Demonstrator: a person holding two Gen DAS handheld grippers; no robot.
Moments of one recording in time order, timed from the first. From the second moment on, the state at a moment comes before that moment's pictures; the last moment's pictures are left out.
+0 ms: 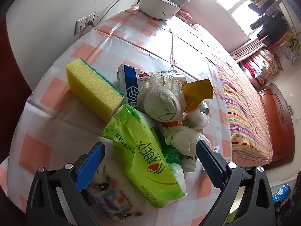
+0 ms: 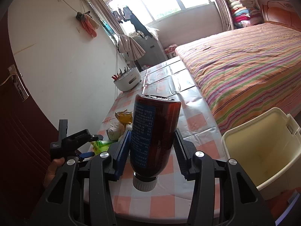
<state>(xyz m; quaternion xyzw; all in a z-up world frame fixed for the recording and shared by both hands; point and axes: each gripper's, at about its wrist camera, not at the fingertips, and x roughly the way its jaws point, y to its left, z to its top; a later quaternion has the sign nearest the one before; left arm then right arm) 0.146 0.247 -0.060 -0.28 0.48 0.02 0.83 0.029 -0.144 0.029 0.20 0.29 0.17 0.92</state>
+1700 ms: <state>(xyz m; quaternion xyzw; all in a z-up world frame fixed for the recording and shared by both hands) 0.072 0.110 0.023 -0.10 0.36 -0.09 0.92 0.051 -0.293 -0.078 0.20 0.29 -0.07 0.93</state>
